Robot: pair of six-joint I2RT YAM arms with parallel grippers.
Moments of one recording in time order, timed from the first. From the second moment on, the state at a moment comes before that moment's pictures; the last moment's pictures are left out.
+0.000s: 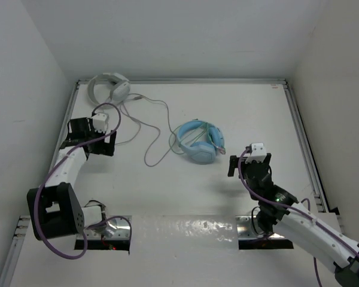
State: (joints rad) left arm 0.20 1.23 0.73 -0.37 0.13 0.30; right arm 0.72 0.48 0.20 -0.17 0.66 0.22
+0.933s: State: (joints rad) left arm 0.19 2.53 2.31 -0.44 -0.16 0.02; right arm 0.72 0.88 0.39 0.24 0.40 0.02
